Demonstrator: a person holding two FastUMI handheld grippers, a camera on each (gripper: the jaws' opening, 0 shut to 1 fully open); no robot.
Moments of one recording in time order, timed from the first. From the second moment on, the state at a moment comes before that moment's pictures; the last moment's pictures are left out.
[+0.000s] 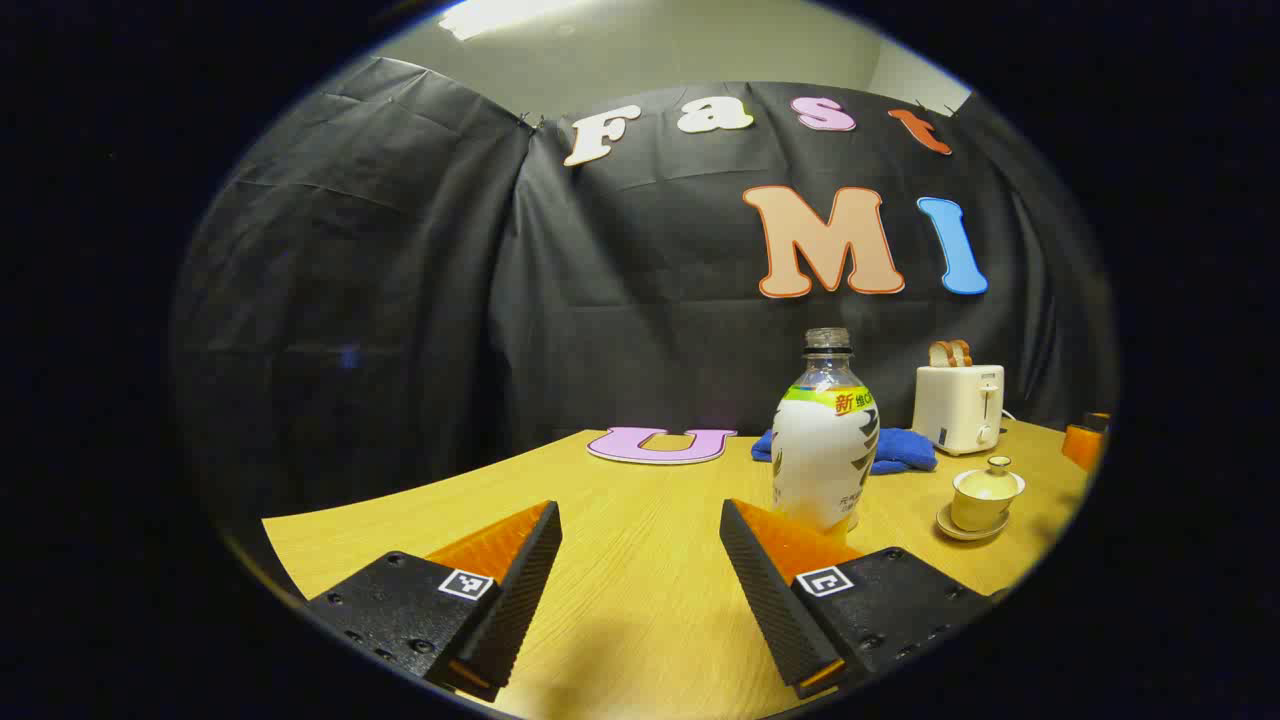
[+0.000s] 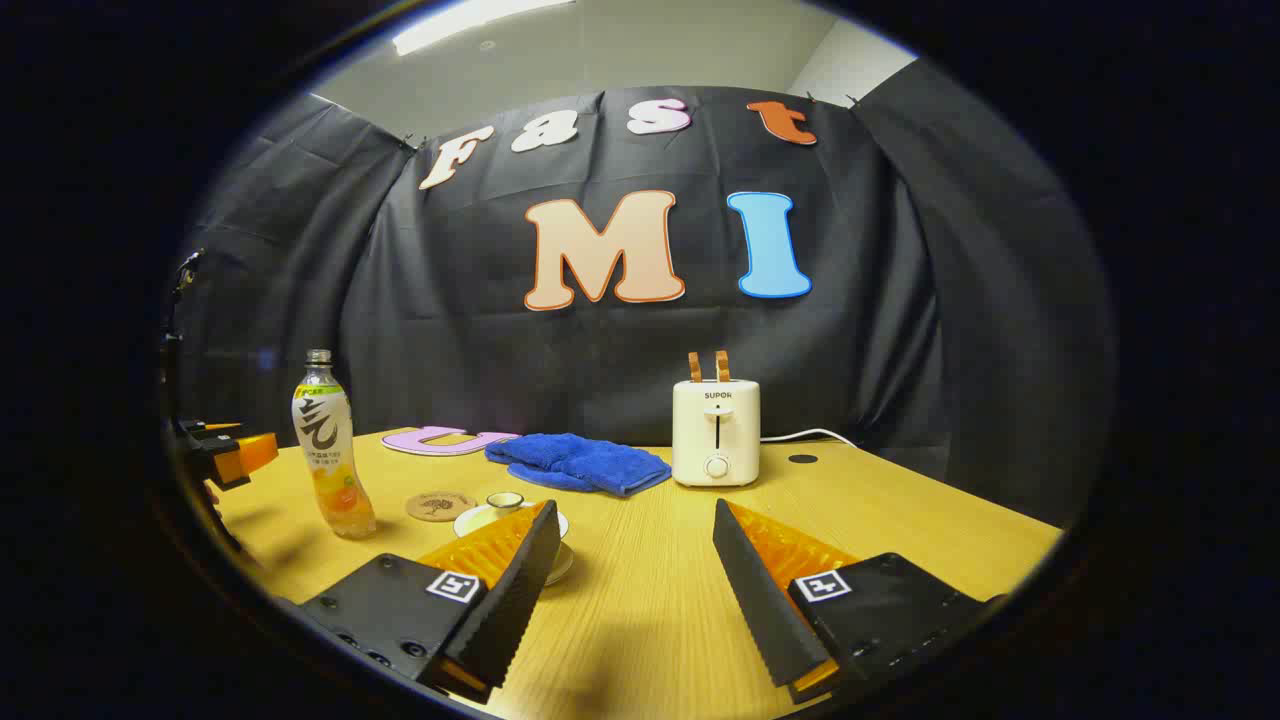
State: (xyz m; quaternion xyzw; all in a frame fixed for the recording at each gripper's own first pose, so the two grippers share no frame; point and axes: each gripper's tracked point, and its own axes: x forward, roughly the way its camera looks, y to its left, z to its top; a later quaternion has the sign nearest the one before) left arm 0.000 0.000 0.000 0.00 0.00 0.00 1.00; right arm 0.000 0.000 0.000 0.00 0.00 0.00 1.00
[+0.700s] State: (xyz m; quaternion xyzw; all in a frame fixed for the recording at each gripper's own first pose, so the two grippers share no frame) left arm 0.000 -0.004 0.002 0.00 0.00 -0.01 1.00; right arm -0.002 -0.001 0.000 0.00 0.00 0.00 1.00
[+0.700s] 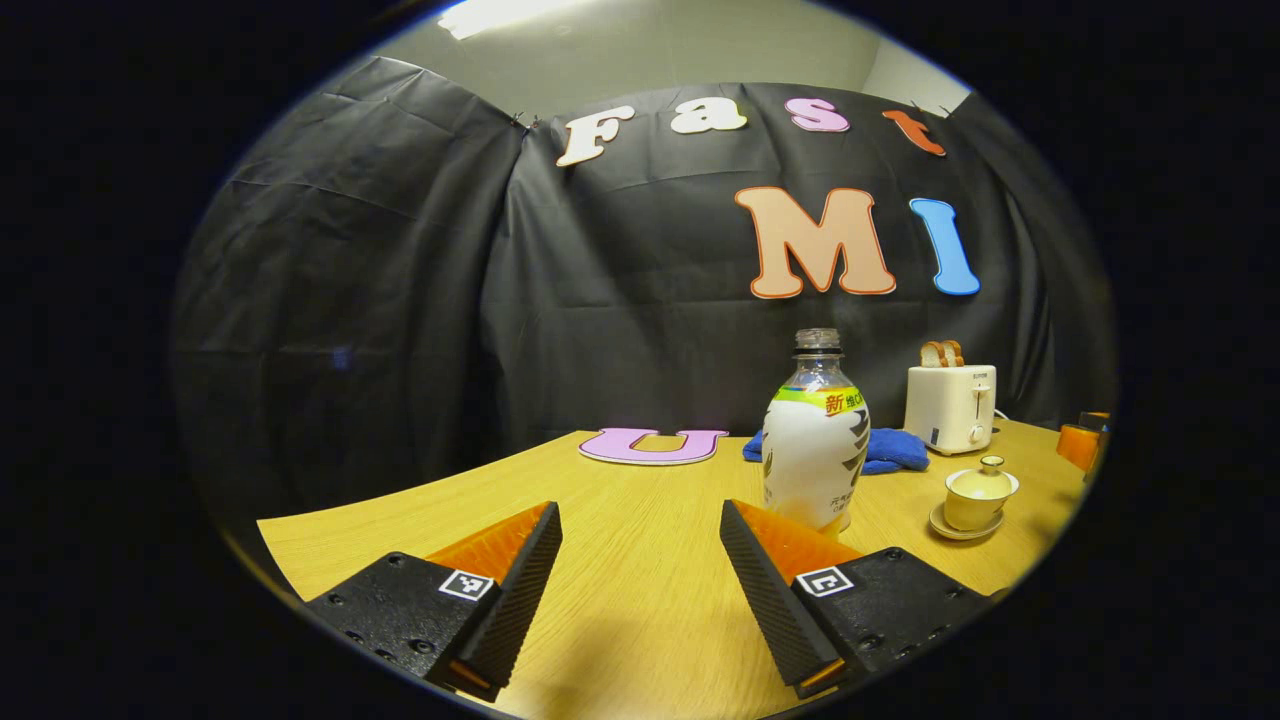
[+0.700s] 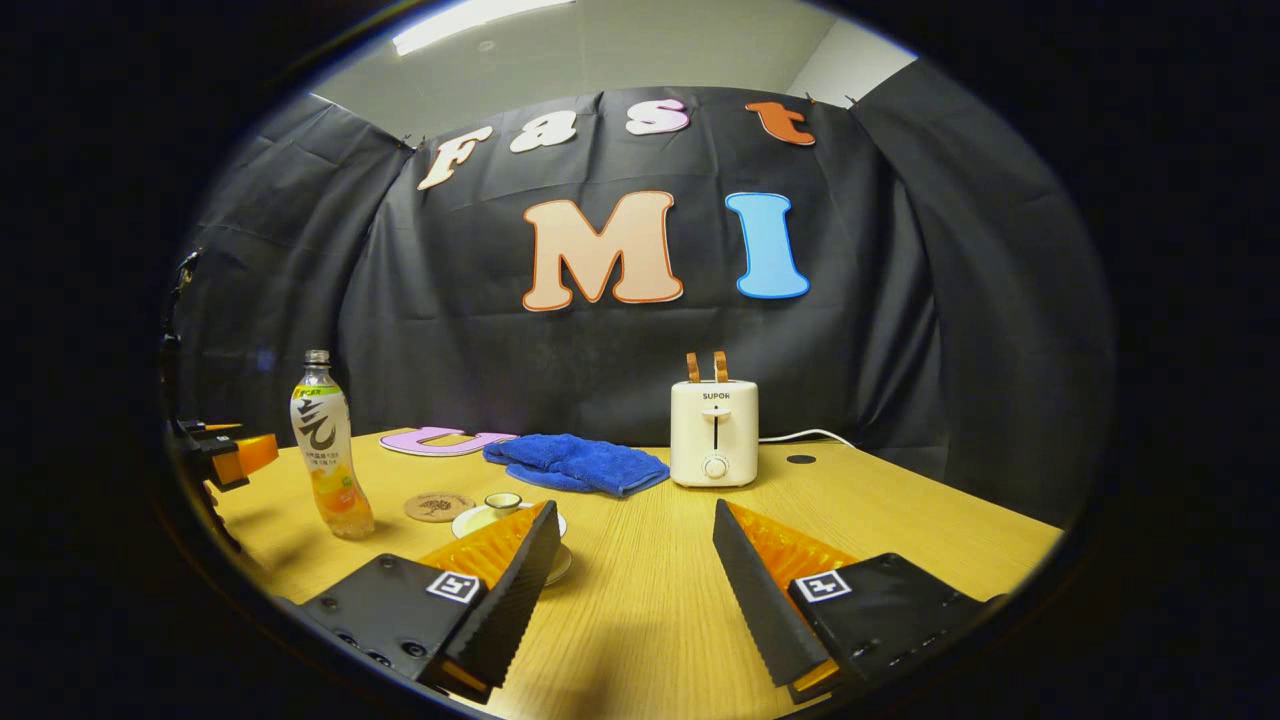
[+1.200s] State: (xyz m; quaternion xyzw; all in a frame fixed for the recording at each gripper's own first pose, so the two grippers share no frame) left arm 0.001 -0.003 0.002 0.00 0.00 -0.01 1.00; right arm -0.002 0.000 0.000 0.00 0.00 0.00 1.00
